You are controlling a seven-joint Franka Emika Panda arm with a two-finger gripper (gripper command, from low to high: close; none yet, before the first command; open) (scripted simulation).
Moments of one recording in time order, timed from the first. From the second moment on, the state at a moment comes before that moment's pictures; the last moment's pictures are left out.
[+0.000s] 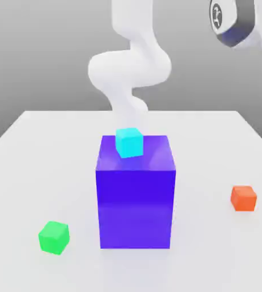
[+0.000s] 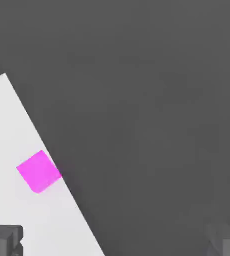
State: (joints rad) arm 0.41 0.16 -0.02 -2.03 0.17 2.42 -0.09
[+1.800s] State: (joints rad) arm -0.05 0.00 -0.28 -2.54 -0.17 2.60 -1.71
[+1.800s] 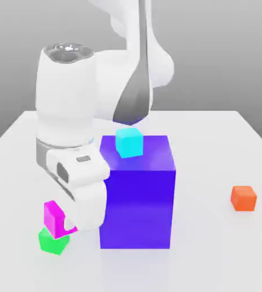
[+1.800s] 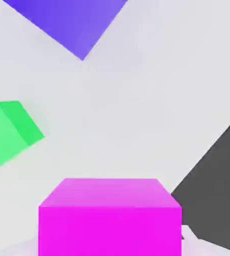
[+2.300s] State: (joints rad) arm -0.13 0.02 -0.31 -2.68 0.03 2.72 -2.21
